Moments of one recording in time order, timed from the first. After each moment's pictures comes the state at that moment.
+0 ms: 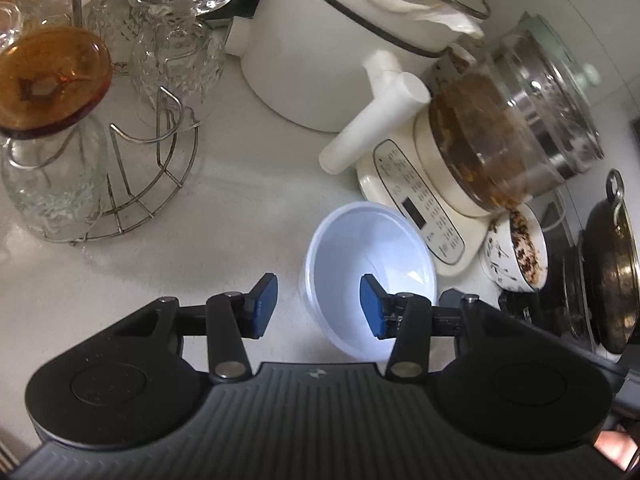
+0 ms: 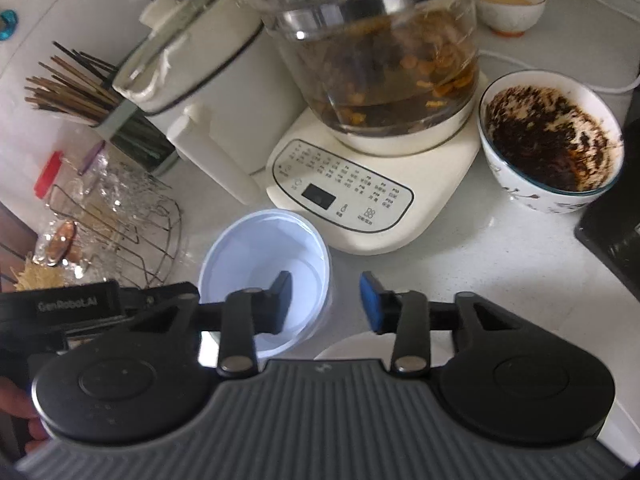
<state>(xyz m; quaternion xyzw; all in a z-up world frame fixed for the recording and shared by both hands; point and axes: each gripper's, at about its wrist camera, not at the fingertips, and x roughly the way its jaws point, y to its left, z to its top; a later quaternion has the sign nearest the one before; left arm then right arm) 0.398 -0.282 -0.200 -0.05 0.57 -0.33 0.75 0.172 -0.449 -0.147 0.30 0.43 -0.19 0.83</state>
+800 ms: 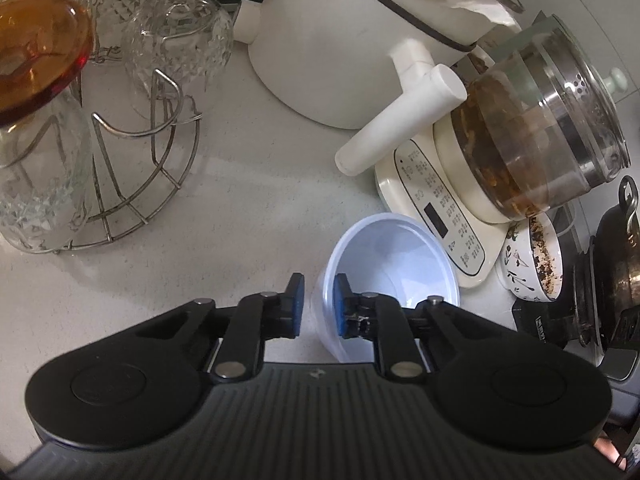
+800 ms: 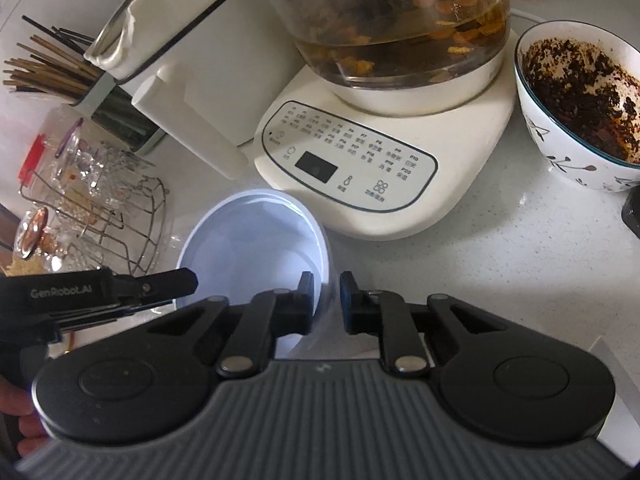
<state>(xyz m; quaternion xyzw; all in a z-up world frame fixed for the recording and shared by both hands) 0.409 -0.286 -0.224 -0.05 0.58 -0.33 0.75 0.188 -0.452 -0.182 0.31 0.45 -0.17 0.82</state>
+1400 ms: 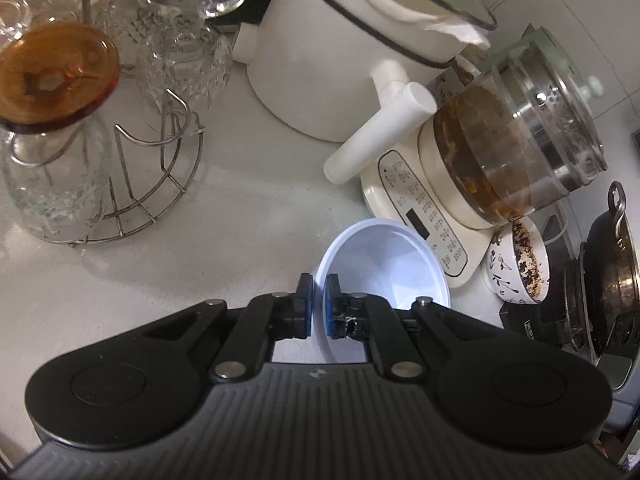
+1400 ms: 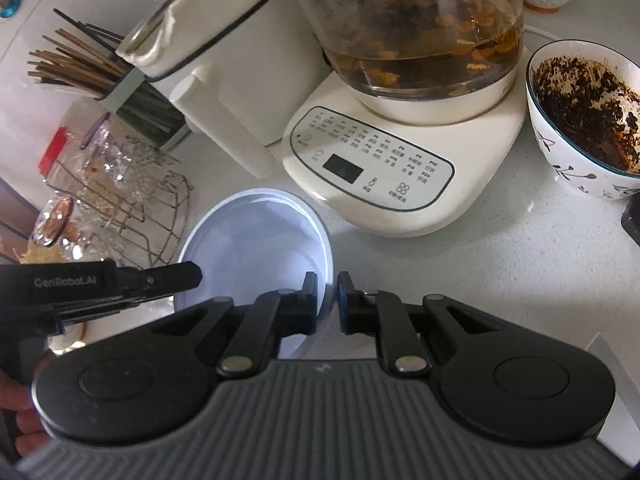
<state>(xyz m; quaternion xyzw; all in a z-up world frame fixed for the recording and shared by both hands) 0.395 -0.274 -0.203 -0.06 0.56 -0.32 0.76 0.180 -0.442 -0.165 0.30 0.44 -0.15 0.83</state>
